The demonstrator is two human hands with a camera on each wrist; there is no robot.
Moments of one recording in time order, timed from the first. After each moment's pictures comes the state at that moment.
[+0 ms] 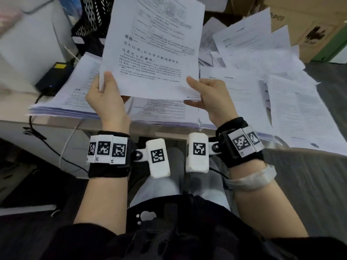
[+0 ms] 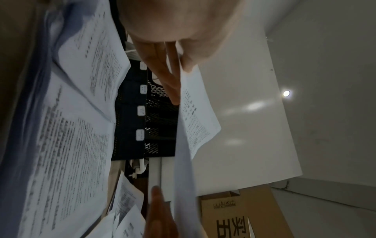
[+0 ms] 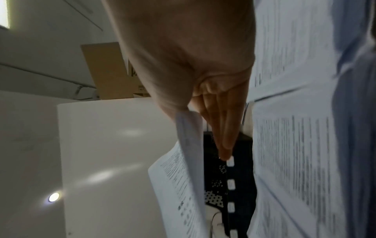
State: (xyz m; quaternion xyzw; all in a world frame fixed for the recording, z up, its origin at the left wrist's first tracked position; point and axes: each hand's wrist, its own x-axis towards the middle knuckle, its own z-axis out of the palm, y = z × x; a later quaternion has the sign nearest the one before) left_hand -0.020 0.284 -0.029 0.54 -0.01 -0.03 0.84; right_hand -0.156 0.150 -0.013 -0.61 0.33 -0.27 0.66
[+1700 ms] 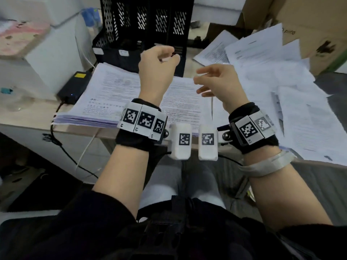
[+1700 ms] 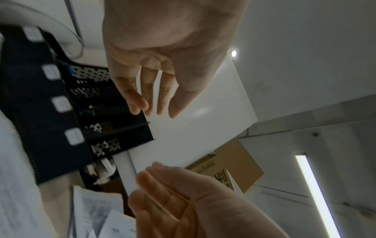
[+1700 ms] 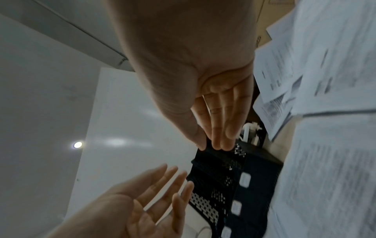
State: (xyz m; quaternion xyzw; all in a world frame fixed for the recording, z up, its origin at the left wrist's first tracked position) left_hand -0.001 0.243 0.029 0.71 -0.27 -0.07 0.64; right_hand -0.110 0.145 0.023 -0.74 0.32 -0.26 0.53
